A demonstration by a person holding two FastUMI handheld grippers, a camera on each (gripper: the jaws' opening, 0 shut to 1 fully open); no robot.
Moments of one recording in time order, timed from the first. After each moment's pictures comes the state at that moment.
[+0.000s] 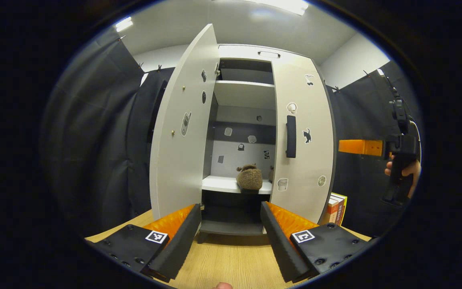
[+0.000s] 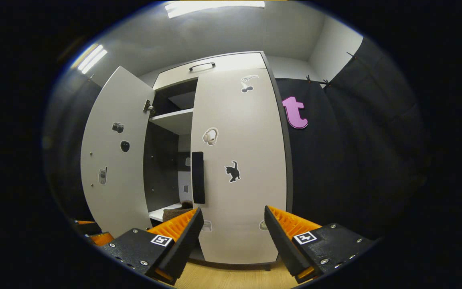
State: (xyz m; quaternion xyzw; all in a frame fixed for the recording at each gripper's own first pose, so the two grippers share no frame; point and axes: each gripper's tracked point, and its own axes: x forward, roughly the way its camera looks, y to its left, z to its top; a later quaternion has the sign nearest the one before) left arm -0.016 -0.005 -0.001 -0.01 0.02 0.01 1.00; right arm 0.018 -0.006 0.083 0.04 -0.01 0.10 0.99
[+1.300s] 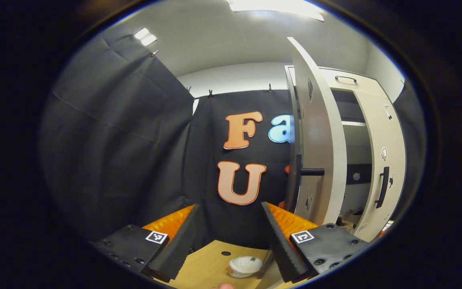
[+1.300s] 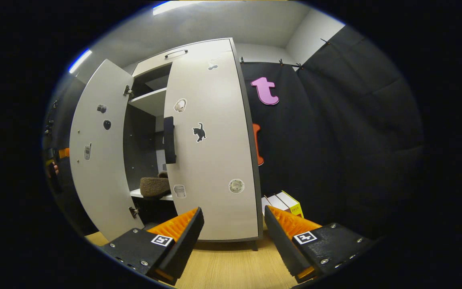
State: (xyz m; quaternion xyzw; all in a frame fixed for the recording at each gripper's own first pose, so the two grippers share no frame) left arm 0.044 0.223 0.135 0.02 -0.07 0.19 0.98; right arm -0.020 -0.062 -0.008 0.07 0.05 0.03 1.00
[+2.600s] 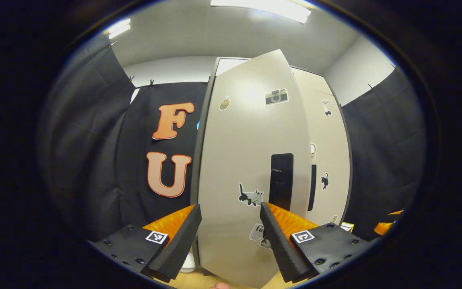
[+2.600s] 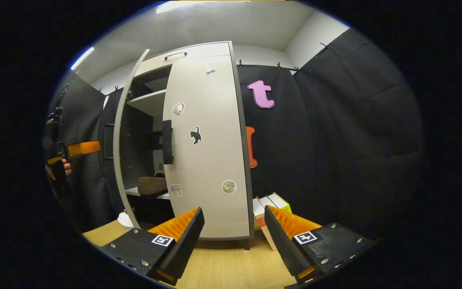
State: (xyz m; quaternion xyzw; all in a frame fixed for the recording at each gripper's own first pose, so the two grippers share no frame) left arm 0.100 0.021 0.115 0.00 -0.05 -0.02 1.00; right arm -0.042 -0.079 0.003 0.06 0.05 0.01 1.00
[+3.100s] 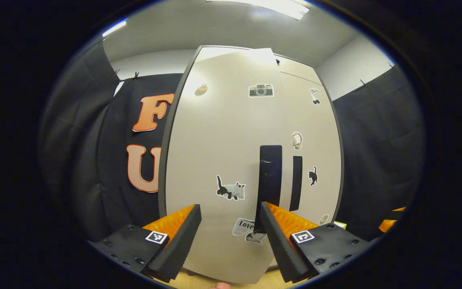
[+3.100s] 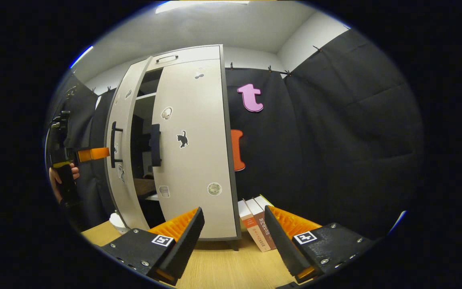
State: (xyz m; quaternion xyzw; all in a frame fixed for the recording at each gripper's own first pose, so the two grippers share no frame) left arm 0.145 -0.025 0.090 0.00 -0.02 -0.06 1.00; right arm -0.053 -0.111 0.009 0.05 0.04 -0.03 1.00
